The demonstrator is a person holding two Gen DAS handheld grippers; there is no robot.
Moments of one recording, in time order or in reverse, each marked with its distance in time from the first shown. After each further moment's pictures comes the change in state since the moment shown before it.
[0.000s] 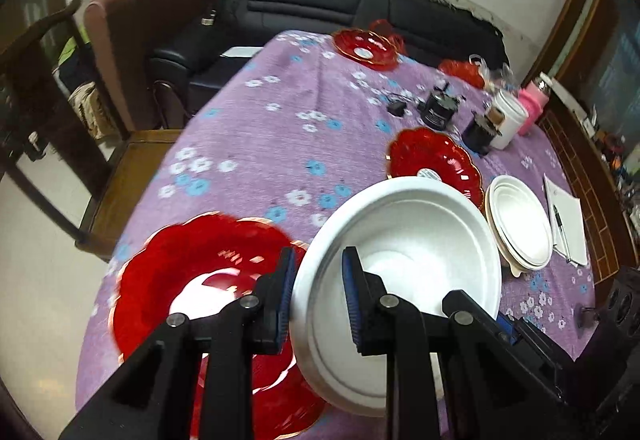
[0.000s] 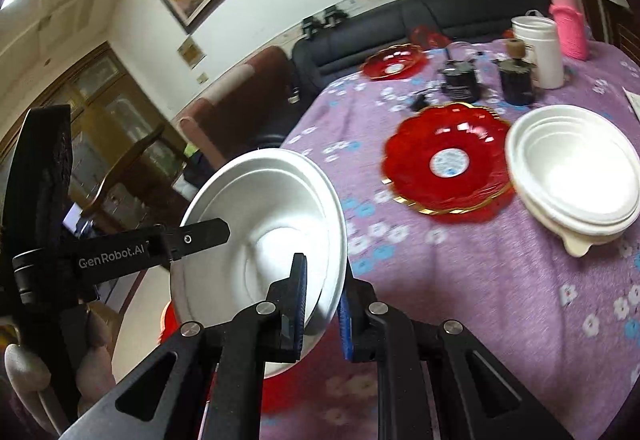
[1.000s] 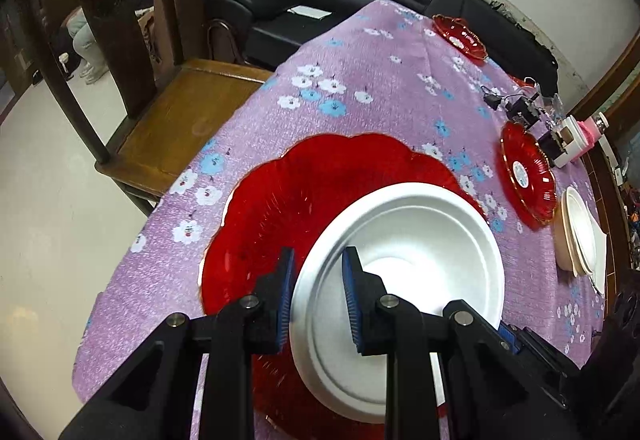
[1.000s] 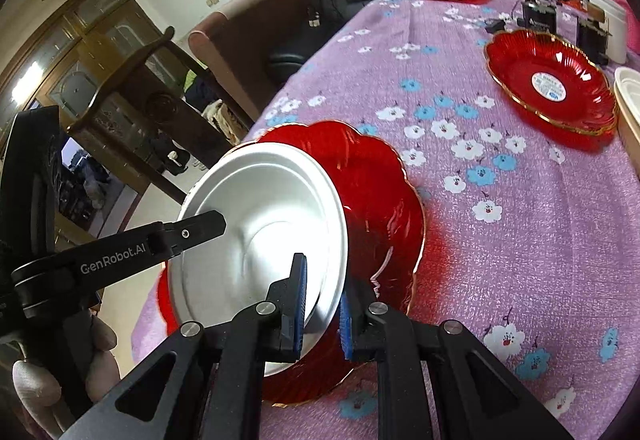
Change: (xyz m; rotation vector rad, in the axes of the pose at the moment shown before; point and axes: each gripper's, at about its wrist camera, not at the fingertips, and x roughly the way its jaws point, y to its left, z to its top) left arm 0.037 0.119 -0.051 -0.220 0.090 0.044; right arm 0.094 0.059 -0.051 -0.065 0.257 -0.030
